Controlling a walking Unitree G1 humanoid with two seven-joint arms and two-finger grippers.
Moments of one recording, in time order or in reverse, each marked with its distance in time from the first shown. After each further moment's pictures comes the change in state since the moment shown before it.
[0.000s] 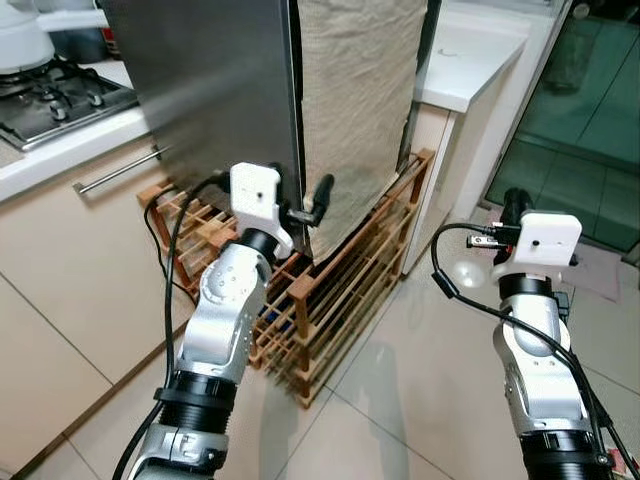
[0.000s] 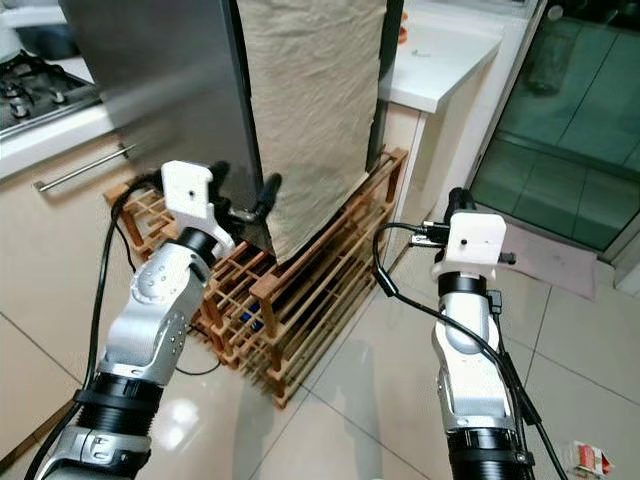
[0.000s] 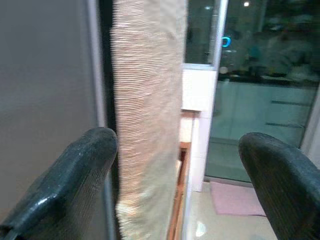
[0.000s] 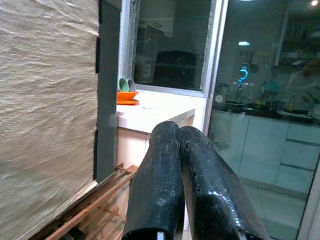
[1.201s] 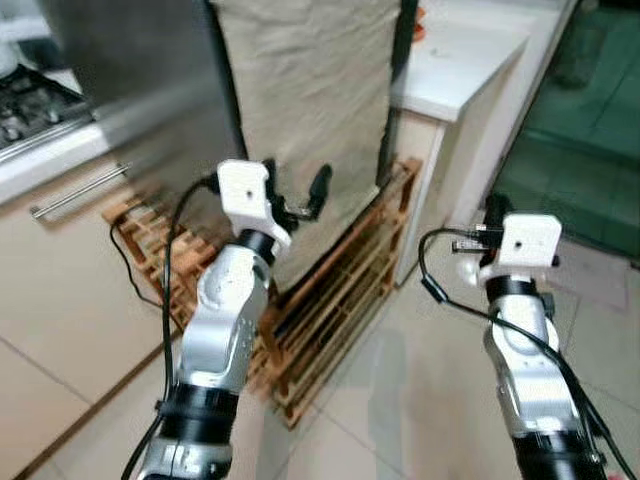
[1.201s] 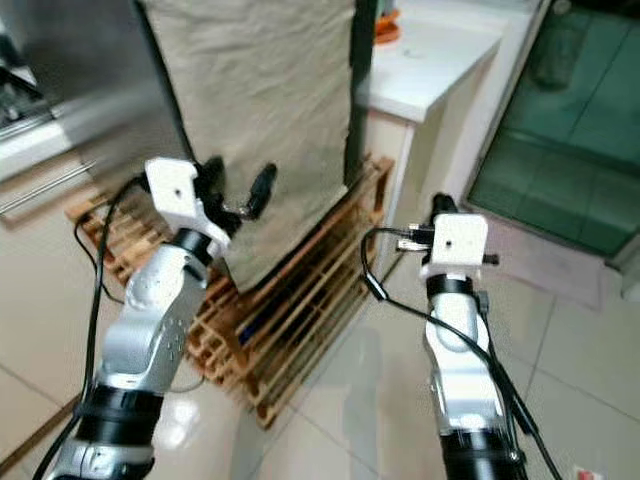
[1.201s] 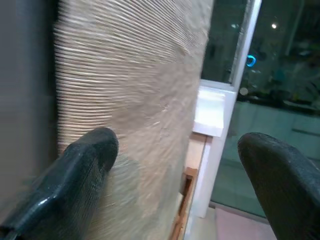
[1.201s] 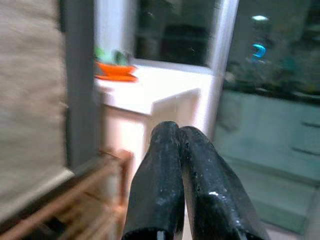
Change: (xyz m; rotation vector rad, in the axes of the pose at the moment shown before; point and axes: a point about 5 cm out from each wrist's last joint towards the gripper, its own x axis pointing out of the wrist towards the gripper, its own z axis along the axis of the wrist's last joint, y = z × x) left arm -0.007 0.004 0.012 -0.086 -0.080 0.102; right arm -0.006 -0.006 -0.015 -0.023 0.075 0.014
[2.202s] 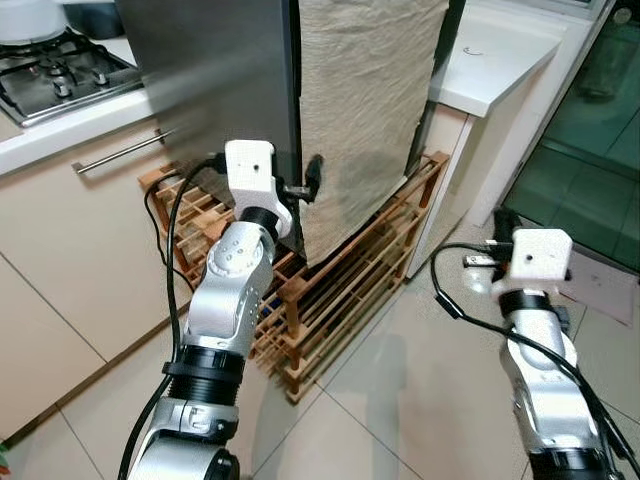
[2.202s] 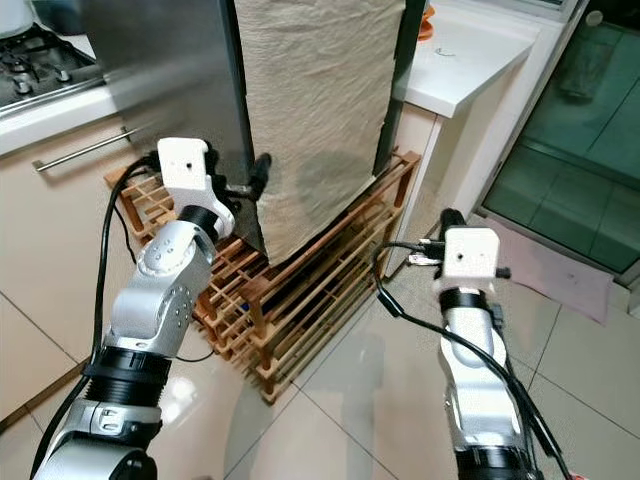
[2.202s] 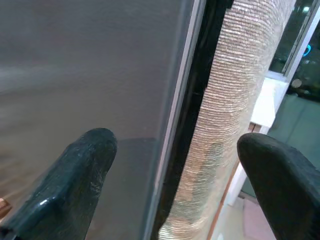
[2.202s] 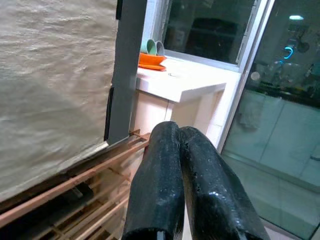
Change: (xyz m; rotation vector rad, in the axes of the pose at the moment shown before) left arm 0.028 0.004 0.001 -0.007 0.098 0.111; right arm -0.012 -0.006 -0.003 -0.014 0.039 0.059
